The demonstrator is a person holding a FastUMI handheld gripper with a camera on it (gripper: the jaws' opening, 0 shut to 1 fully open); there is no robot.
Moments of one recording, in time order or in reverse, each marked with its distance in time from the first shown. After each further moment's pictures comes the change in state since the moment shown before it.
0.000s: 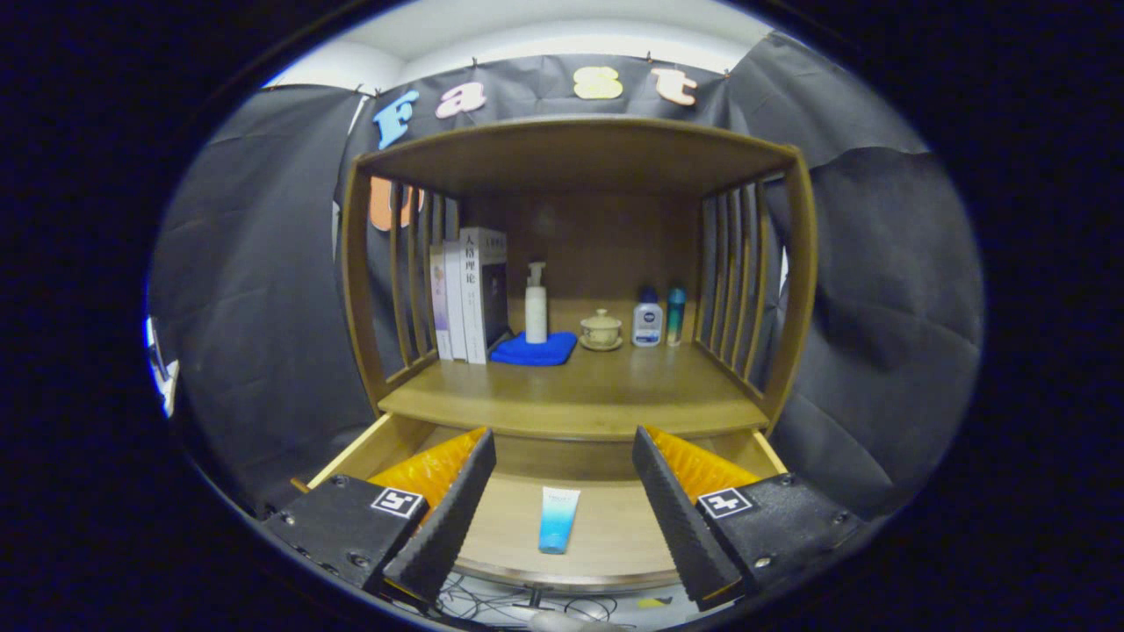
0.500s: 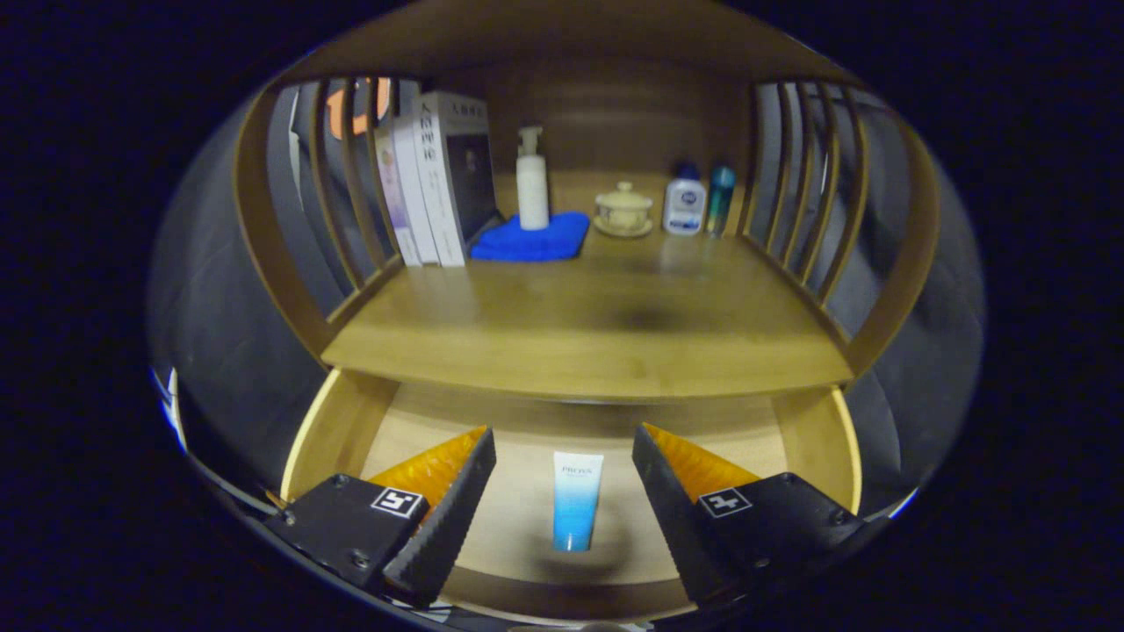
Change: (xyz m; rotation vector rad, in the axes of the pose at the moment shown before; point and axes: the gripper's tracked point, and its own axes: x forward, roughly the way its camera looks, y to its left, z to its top) arm 0.107 0.008 -0.065 0.059 0.484 -0.003
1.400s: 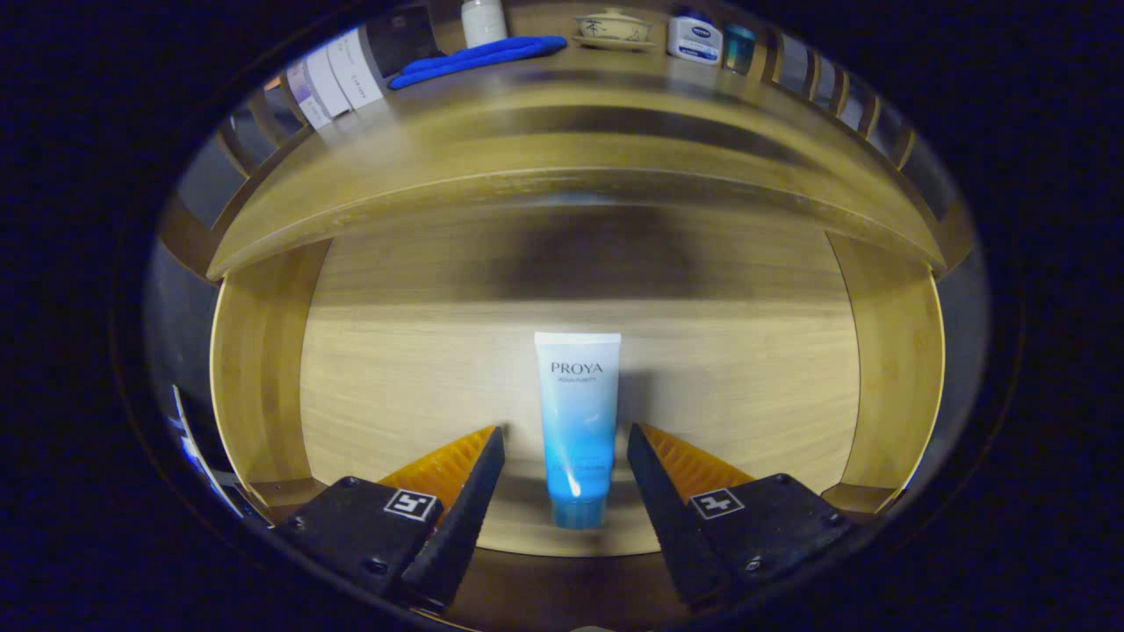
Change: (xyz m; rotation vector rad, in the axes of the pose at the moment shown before) arm 0.060 -0.013 -0.093 0.068 0.467 -0.077
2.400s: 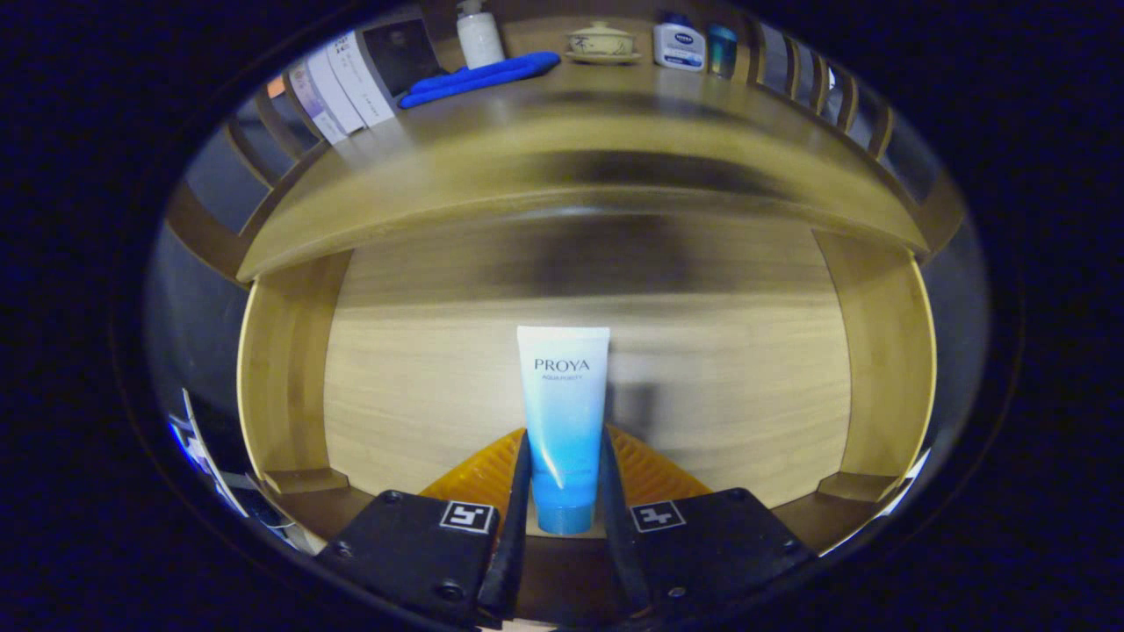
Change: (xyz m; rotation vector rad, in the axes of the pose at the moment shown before) arm -0.038 0.001 -0.007 -0.003 -0.056 0.059
